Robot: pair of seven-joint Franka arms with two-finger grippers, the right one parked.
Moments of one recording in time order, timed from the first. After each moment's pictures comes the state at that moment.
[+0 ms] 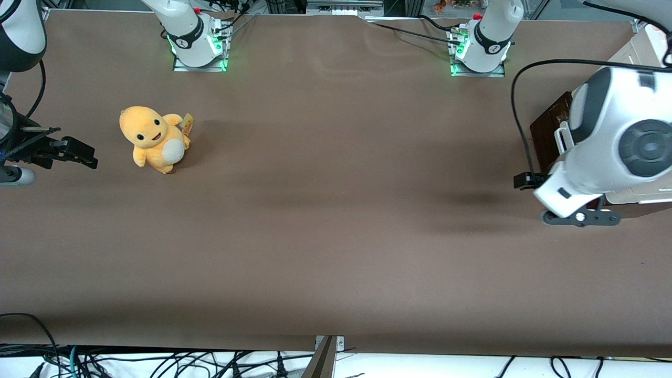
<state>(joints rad) -0.15 0.42 -0.03 -1.34 0.20 1.49 -0.19</state>
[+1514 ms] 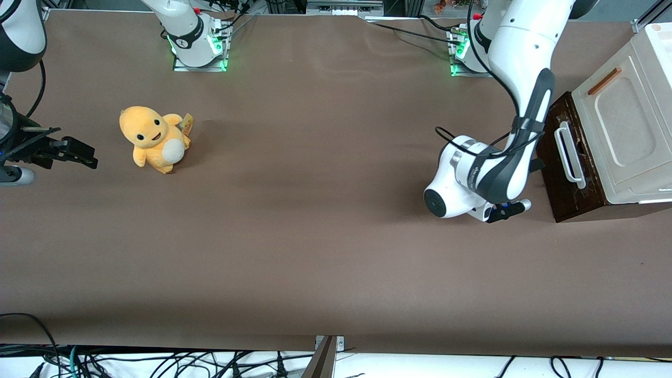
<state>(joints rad) -0.35 0.71 -0.03 -1.54 0.77 1.22 -0.88</state>
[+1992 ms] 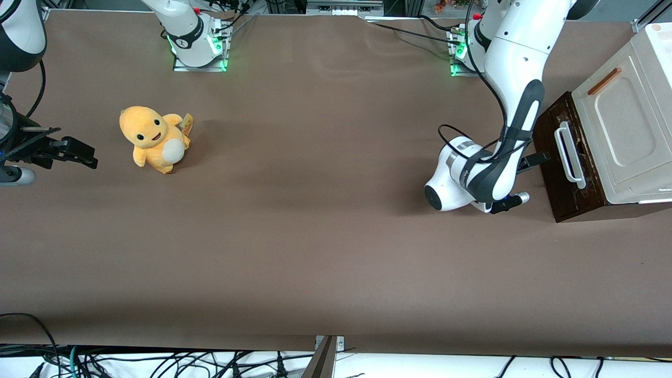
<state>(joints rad) -0.34 0.71 -0.03 -1.68 0.86 1.22 -0.95</state>
